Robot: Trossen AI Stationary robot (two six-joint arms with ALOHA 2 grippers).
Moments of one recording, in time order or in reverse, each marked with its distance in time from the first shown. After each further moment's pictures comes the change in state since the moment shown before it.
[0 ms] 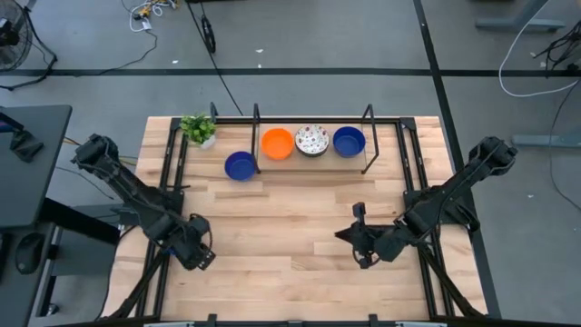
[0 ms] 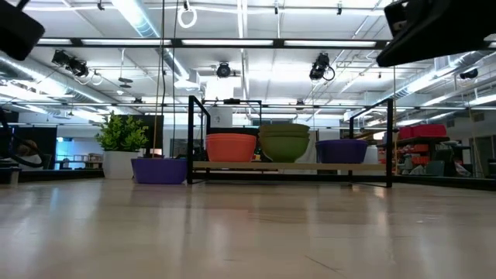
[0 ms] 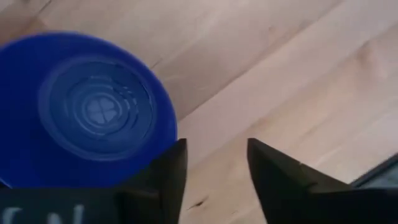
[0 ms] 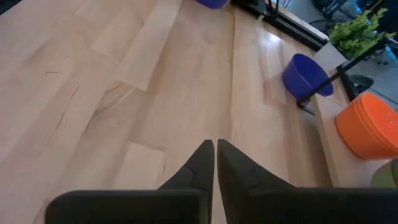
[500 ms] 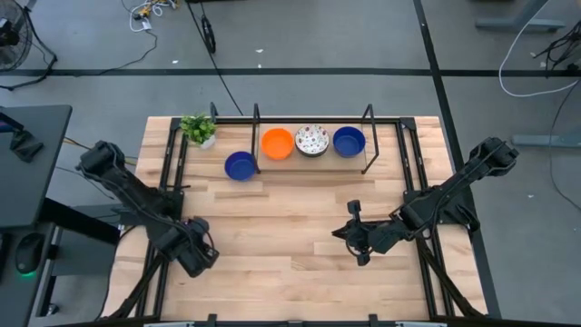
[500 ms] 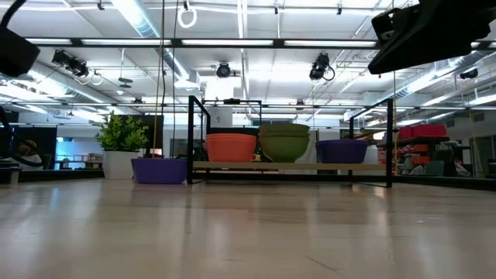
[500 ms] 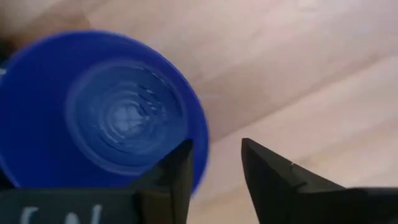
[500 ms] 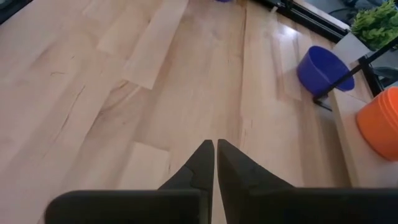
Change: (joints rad) left arm -0.020 0.133 -0.001 -0.032 -0.043 -0.151; right arm -0.065 0.000 0.000 0.011 -0.113 -0.005
